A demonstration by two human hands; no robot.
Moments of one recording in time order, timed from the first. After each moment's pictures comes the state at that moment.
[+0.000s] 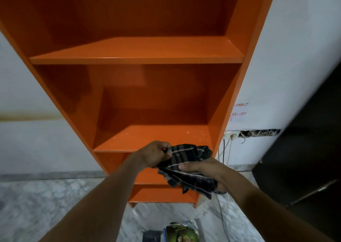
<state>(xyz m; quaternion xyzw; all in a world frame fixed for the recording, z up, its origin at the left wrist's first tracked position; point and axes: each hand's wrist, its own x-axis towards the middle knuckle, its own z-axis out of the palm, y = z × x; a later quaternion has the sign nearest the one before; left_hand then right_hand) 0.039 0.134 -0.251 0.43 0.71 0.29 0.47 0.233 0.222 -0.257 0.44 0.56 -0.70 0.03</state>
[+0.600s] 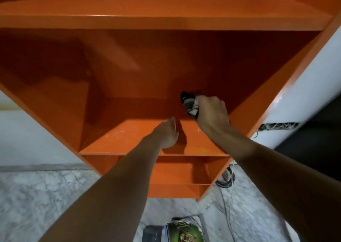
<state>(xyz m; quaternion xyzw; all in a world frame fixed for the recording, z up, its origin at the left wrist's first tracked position) -0.015 0.244 -0.311 0.47 0.82 0.07 0.31 0.113 0.314 -0.239 0.41 0.89 -0.10 -0.14</state>
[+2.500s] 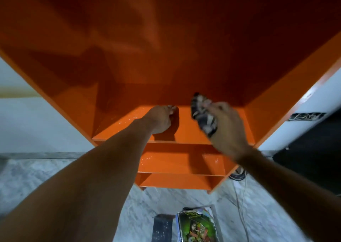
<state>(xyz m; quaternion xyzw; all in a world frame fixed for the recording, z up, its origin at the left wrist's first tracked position) -0.077 0.226 -0.332 0.61 0.78 -0.05 0.12 0.128 0.289 -0.346 0.28 0.92 -0.11 -0.24</state>
